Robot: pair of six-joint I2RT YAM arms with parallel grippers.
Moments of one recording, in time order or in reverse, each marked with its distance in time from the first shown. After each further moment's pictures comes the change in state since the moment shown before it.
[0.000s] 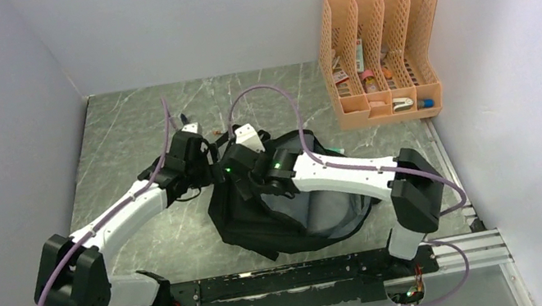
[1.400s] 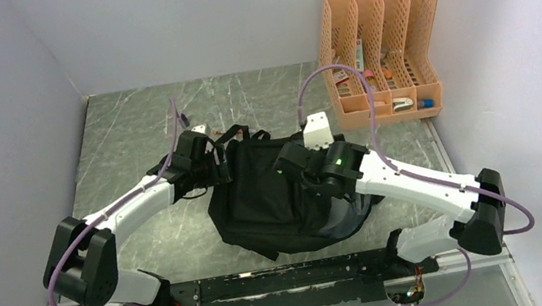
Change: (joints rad) left arm 0.001 0.089 -0.032 0.121 0.131 -0.008; right arm -0.014 -0.348 -0.089 -0.521 0.314 0.282
